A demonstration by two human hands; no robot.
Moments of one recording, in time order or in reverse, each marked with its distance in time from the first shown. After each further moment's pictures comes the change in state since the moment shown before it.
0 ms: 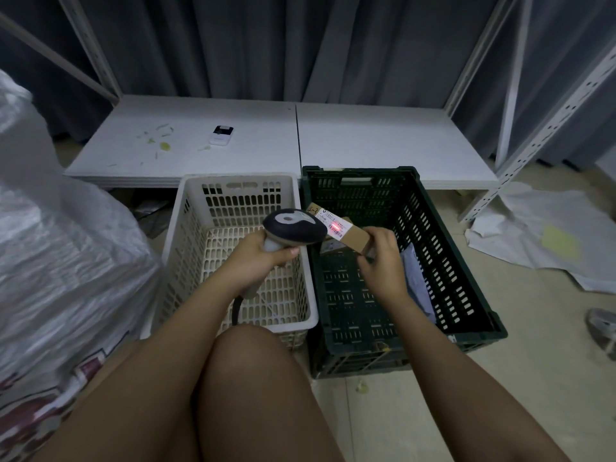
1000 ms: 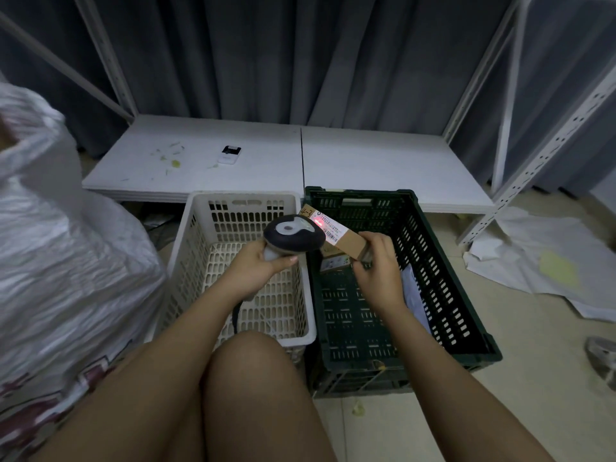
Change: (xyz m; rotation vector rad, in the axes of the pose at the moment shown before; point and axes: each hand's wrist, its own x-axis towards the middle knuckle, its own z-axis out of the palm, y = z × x) left_hand 0.004 0.001 -0.006 -0.034 0.014 0.056; right_hand 0.006 -0.034 -0.018 0.033 0.059 -0.110
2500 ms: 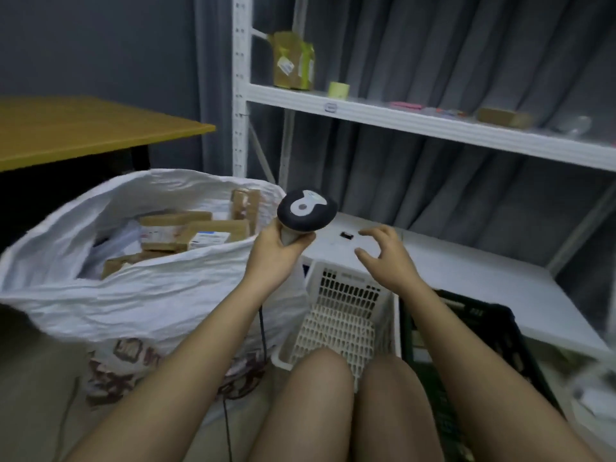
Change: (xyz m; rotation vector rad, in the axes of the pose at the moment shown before) left_hand -0.204 0.105 -0.168 -0.019 0.727 0.361; right_hand 0.030 -0.296 0.004 -0.010 -0.374 -0.303
